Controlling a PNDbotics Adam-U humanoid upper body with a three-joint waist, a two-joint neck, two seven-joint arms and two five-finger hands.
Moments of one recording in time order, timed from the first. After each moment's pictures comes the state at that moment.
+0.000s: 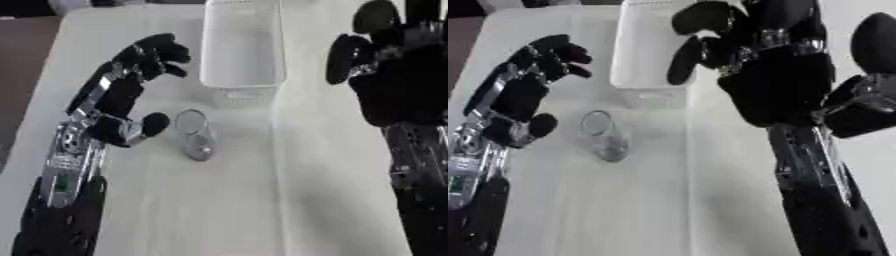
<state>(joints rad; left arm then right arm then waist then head) -0.31 0.15 0.08 -1.76 0.09 -0.37 -0.58 -0.54 -0.13 0.30 -1.98 -0.86 -0.24 0.87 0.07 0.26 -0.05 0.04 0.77</state>
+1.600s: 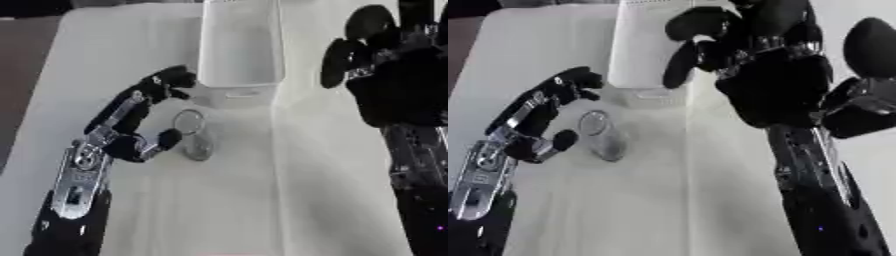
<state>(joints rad) -0.26 0.12 0.08 -1.69 -0.08 -0.42 -0.58 -0.54 -0.14 0.30 -1.98 -0.85 -0.24 0.87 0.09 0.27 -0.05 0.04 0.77</state>
